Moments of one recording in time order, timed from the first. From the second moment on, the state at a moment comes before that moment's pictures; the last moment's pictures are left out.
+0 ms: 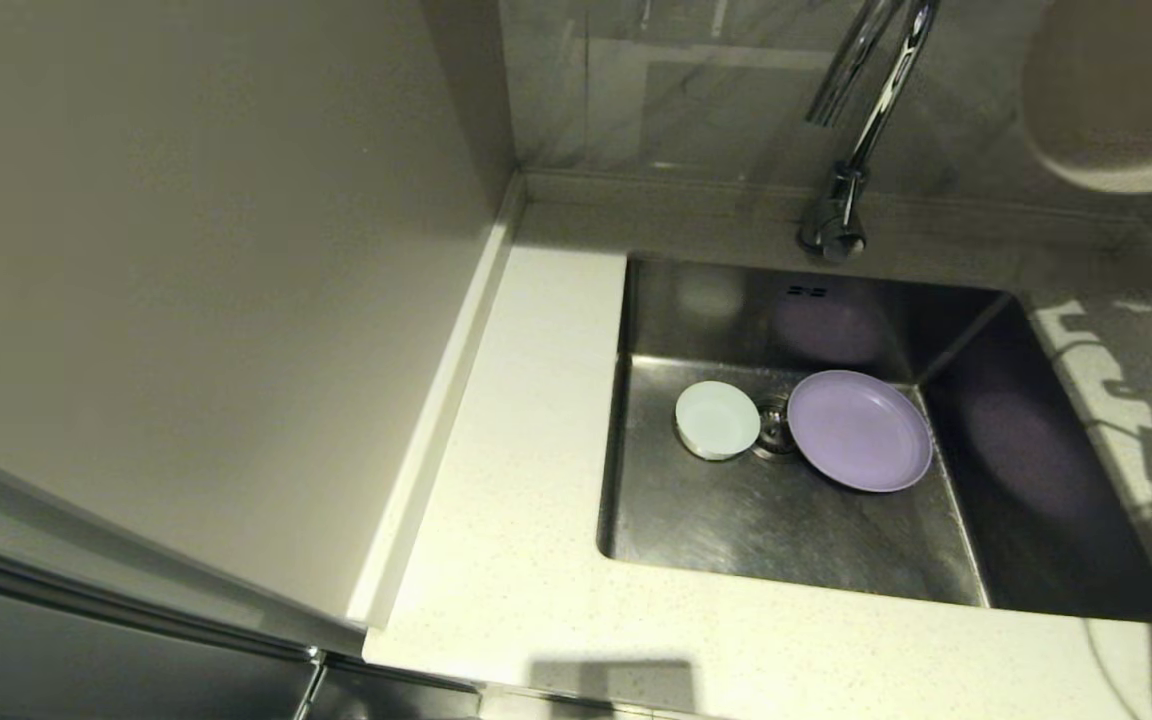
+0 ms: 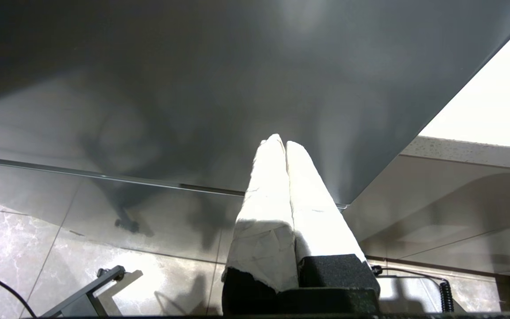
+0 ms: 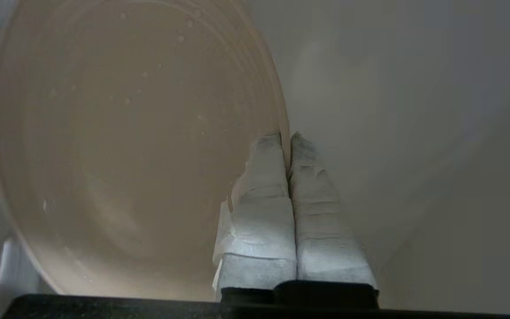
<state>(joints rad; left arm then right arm) 0.00 0.00 0.00 0.00 0.02 -0.03 -0.59 1.82 -1.51 -0.93 0.49 0.18</state>
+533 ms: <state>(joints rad) 0.00 0.00 0.00 0.00 0.02 -0.02 -0.67 1.63 -1.25 -1.15 0.45 0.41</state>
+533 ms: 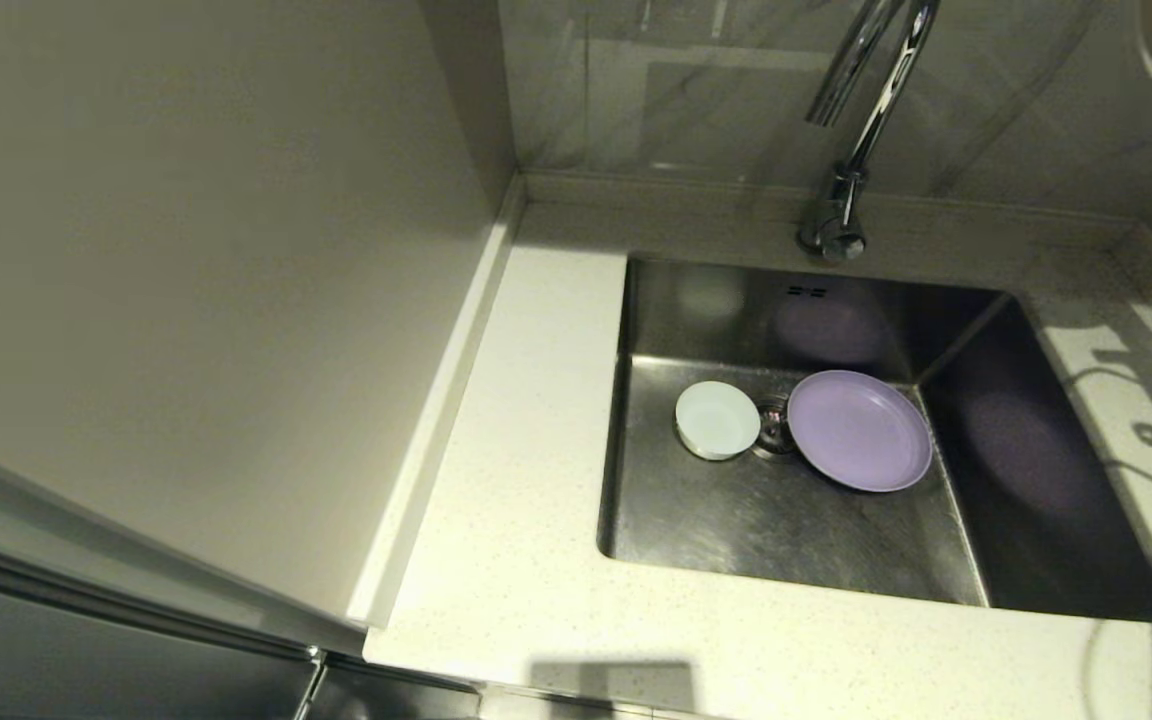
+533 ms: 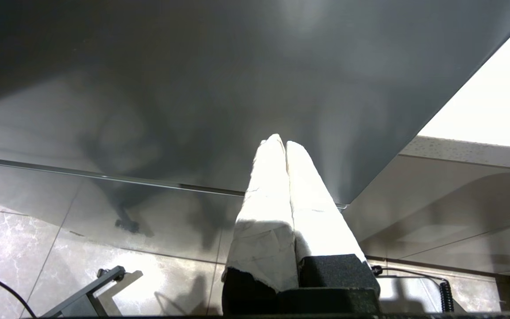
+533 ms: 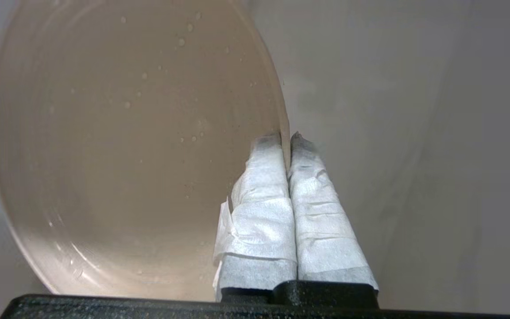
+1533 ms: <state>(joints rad) 0.00 0.00 0.00 0.00 0.02 -0.03 -0.71 1.48 -1.34 -0.93 0.52 0.47</state>
